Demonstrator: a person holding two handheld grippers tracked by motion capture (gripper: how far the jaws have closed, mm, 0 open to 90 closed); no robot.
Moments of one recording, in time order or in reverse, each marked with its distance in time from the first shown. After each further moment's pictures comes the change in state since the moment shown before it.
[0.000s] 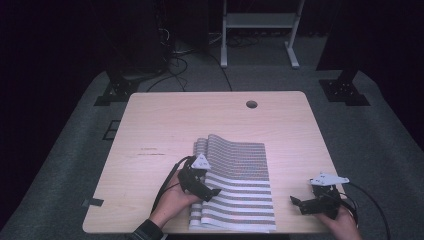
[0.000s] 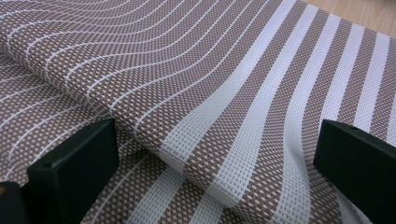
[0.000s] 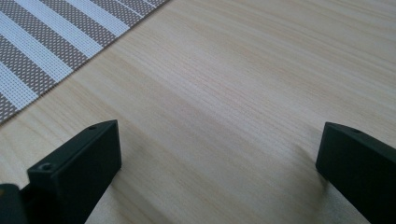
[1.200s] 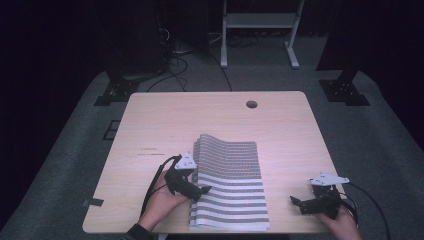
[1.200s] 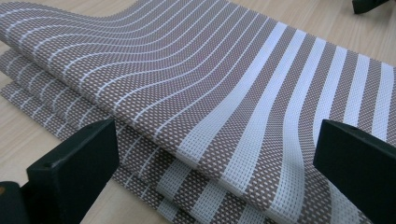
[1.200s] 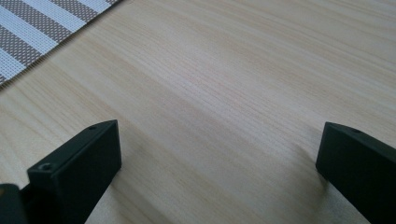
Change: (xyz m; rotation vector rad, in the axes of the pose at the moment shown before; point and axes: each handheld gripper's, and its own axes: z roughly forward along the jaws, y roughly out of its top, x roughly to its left) left arm 0.006 -0.017 -0.032 -0.089 0.040 -0.026; right arm 0.000 0.000 0.000 0.000 0.000 0.000
